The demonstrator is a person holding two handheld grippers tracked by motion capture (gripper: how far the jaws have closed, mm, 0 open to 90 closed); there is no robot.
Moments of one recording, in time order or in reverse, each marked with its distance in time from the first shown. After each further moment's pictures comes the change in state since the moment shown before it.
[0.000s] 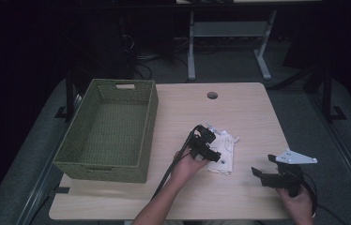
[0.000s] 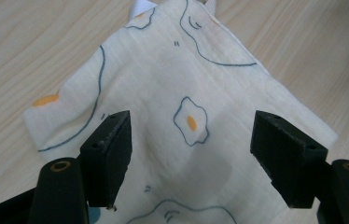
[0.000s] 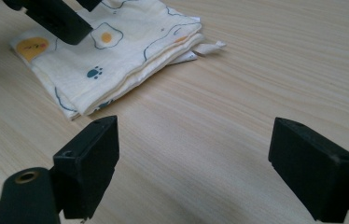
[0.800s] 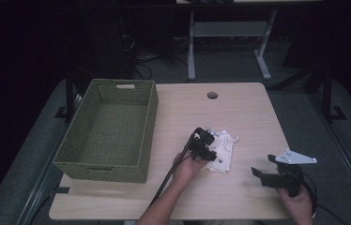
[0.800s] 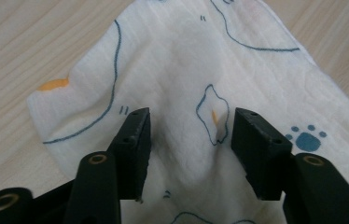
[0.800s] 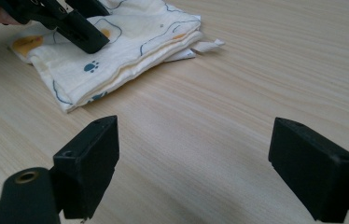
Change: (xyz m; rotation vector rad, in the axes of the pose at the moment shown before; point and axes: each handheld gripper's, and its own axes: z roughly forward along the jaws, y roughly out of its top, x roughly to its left) left arm 0.002 -0.010 0.014 0.015 0.082 -0.019; right arm 0.000 0.000 0.000 0.005 -0.004 -0.004
